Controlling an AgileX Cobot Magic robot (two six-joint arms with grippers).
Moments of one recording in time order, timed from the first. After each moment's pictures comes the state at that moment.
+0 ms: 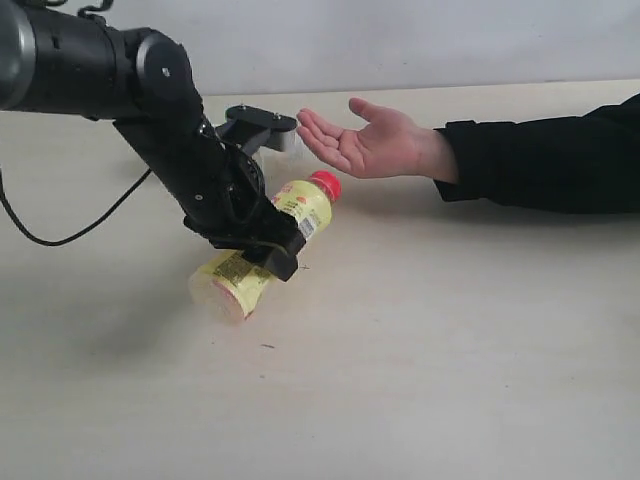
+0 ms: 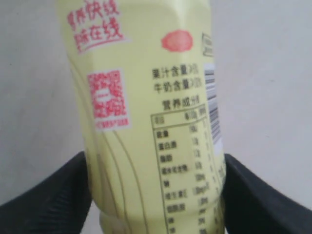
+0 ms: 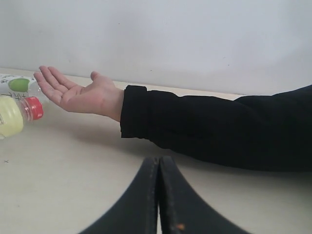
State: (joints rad) left arm -0.59 1.94 -1.28 -0.35 0.78 0.36; right arm 0.18 0.01 -0.01 0.03 0.27 -0.10
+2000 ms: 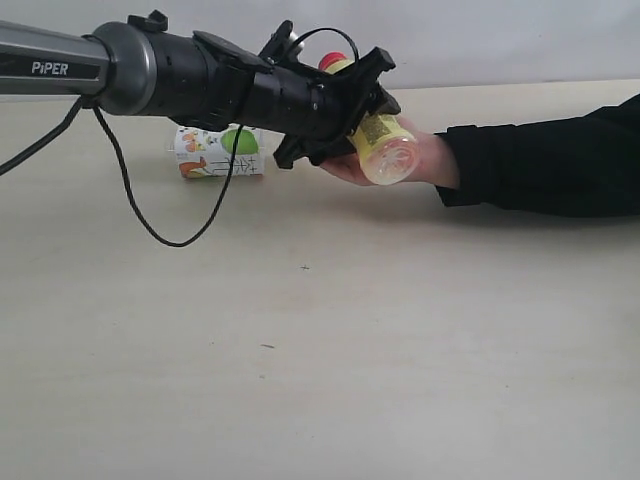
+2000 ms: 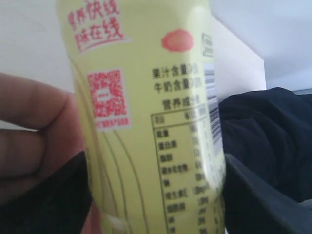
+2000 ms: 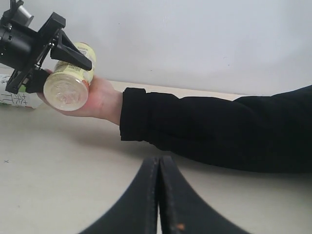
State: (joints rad) left arm -0.60 2.23 -1.59 -1.39 0.30 0.39; right arm 0.18 0.01 -0.01 0.03 0.27 -0.10
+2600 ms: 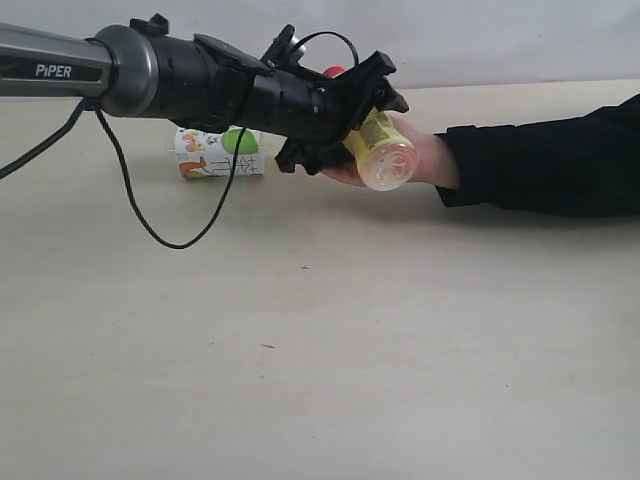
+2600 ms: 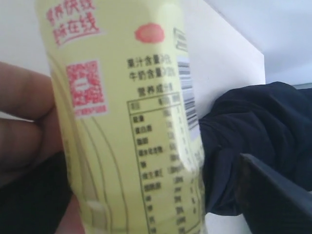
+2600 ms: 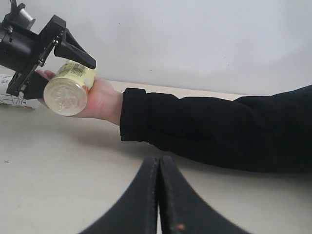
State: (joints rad) left arm -0.60 2.23 -1.60 -1.39 0.33 0.39; right arm 0.18 0.01 -0.01 0.03 0.27 -0.10
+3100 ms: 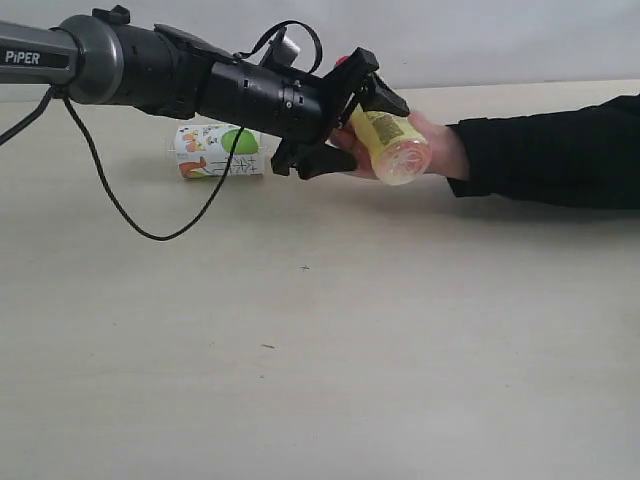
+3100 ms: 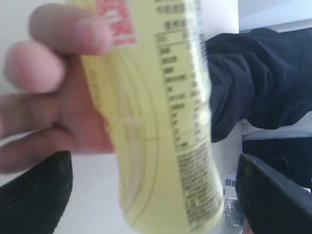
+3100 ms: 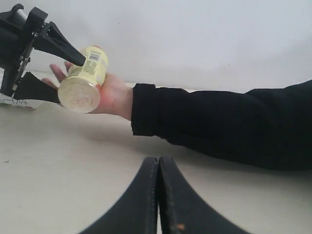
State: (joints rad) left arm -0.51 2.23 -1.60 -1.42 0.65 0.49; right arm 0.18 0.01 -0.01 0.03 0.27 -0.10
